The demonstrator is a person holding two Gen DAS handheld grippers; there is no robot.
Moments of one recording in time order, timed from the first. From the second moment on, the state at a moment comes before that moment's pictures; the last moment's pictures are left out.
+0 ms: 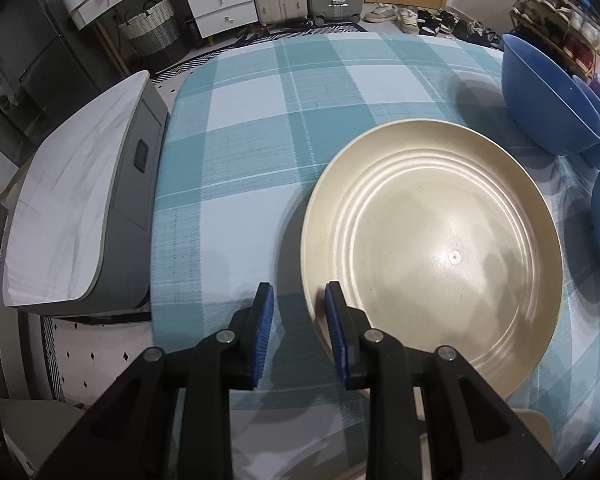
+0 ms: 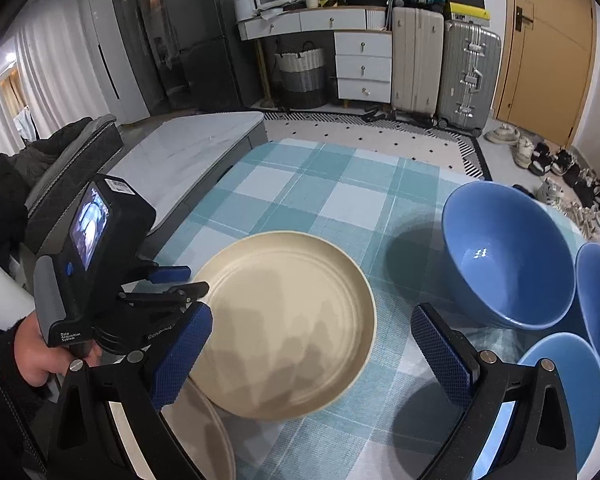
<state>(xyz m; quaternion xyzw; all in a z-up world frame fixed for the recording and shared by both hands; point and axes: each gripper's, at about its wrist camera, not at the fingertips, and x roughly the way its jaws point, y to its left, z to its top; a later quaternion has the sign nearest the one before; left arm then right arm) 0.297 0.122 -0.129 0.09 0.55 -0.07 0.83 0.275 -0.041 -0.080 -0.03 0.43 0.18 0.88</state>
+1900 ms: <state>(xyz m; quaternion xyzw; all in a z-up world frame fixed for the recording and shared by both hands) 0.298 0.148 -0.129 0.06 0.57 -0.08 0.82 0.313 -0.035 -0.186 0.03 0.56 0.16 0.81</state>
